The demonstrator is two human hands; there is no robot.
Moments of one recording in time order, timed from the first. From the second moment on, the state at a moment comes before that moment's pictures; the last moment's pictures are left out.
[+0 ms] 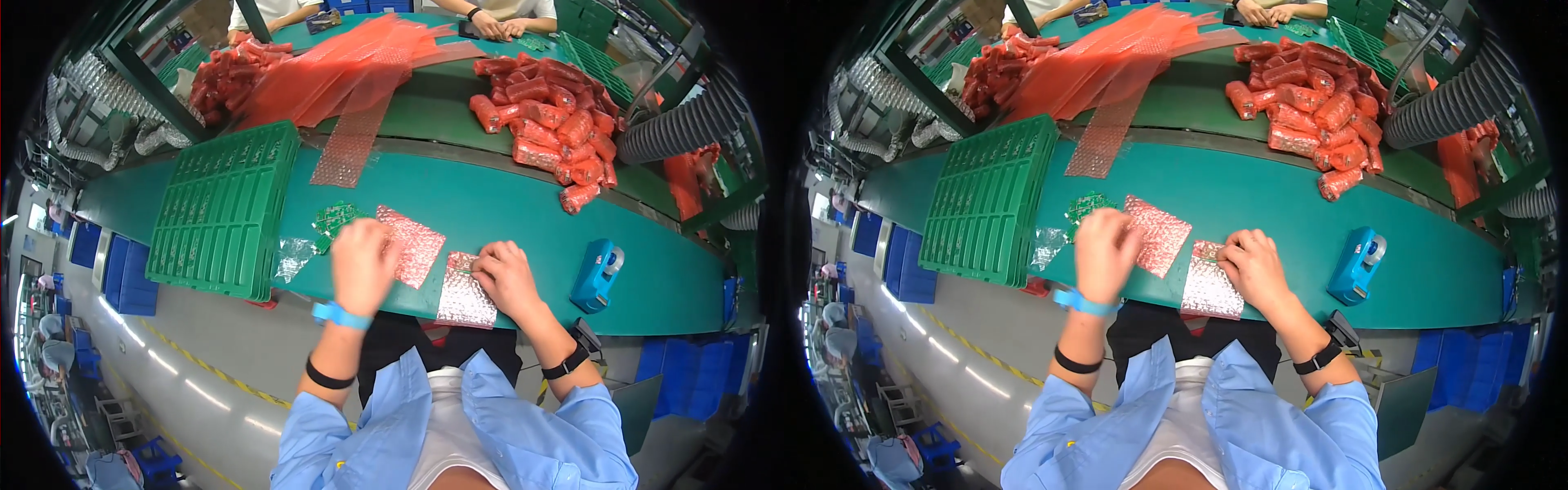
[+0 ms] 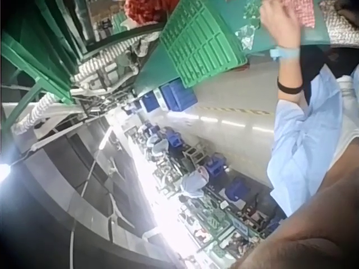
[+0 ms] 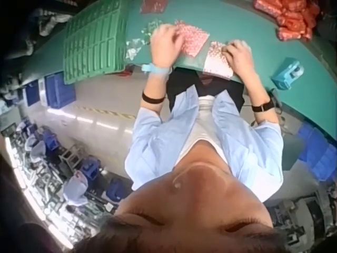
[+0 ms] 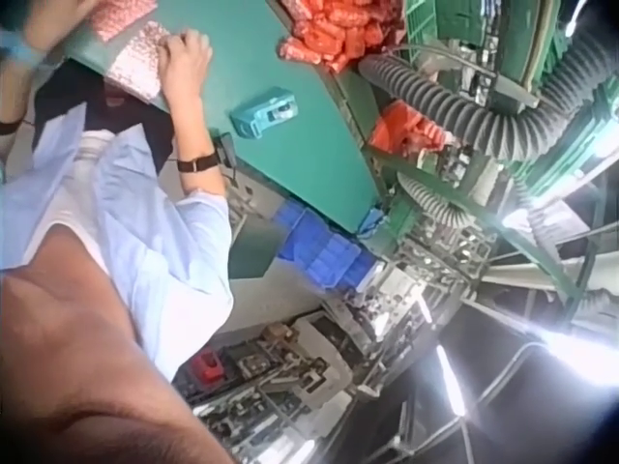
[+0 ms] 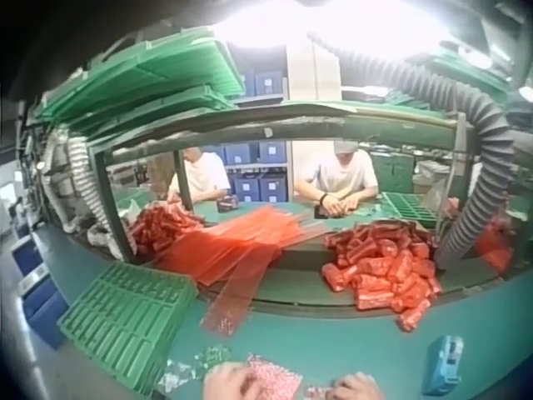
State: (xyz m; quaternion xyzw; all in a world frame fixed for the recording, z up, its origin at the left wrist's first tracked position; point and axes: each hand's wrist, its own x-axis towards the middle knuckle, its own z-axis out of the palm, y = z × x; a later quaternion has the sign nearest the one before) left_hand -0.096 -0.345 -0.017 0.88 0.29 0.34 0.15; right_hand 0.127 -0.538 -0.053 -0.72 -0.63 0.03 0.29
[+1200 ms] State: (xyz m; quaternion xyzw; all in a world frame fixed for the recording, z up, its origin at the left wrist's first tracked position) left_hand -0.043 -0.374 -0.059 0.95 0.02 0.30 0.12; right_hand 0.136 -0.543 -0.071 -0.74 -0.59 0.05 0.33
